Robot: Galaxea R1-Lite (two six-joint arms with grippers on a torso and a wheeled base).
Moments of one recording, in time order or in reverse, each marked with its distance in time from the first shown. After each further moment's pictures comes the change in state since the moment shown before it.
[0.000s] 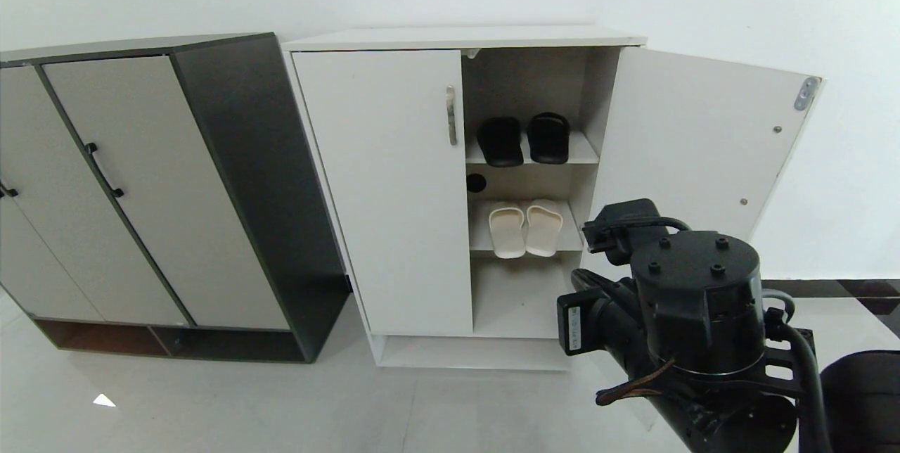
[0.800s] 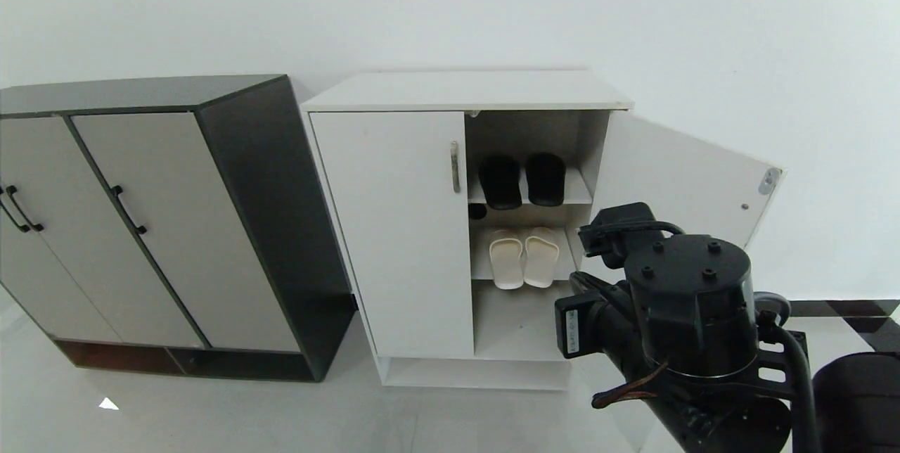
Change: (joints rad) left arm 0.000 0.000 0.000 0.000 0.000 0.000; right arm -0.004 0.008 0.001 0.001 -0.001 -0.001
